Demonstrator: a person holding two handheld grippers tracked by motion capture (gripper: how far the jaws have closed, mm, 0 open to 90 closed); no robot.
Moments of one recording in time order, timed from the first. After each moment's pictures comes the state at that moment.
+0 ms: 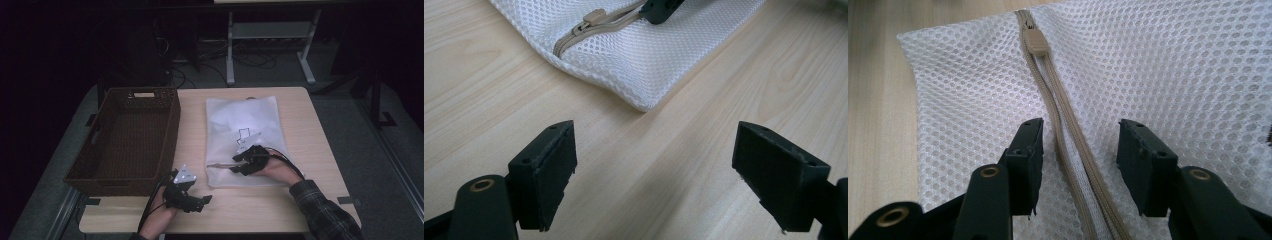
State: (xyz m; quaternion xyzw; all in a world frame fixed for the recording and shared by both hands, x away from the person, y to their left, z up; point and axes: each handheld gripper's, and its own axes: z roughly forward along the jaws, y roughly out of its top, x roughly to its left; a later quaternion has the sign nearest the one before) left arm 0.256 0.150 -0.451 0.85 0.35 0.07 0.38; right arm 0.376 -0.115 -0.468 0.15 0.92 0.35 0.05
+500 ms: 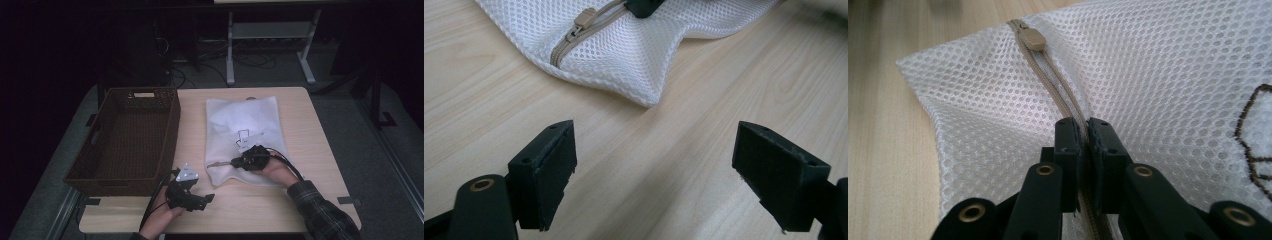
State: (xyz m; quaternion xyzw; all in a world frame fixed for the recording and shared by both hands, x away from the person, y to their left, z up) left arm 0.259 0.142 -0.449 0.85 0.36 0.07 0.38; right arm 0.377 -0.119 -0.470 0.17 0.91 0.37 0.06
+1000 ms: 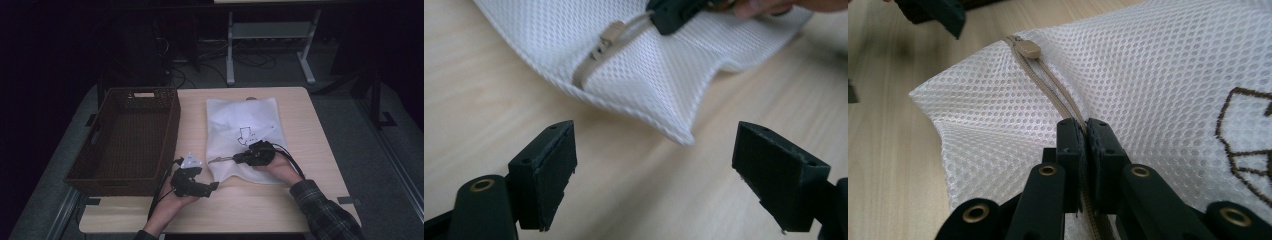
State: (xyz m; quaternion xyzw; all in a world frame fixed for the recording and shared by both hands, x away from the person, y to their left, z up) left arm 0.290 0.128 -0.438 0.83 0.38 0.08 0.40; right arm 0.382 -0.136 -0.456 0.20 0.88 0.42 0.02
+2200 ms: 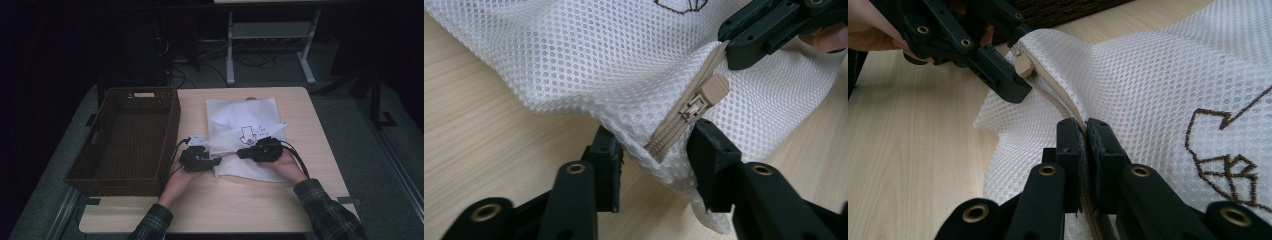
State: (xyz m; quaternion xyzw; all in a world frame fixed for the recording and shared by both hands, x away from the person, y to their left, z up) left arm 0.352 0.118 -0.444 0.83 0.35 0.06 0.42; right arm 0.383 -0.155 -0.444 0.21 0.86 0.47 0.01
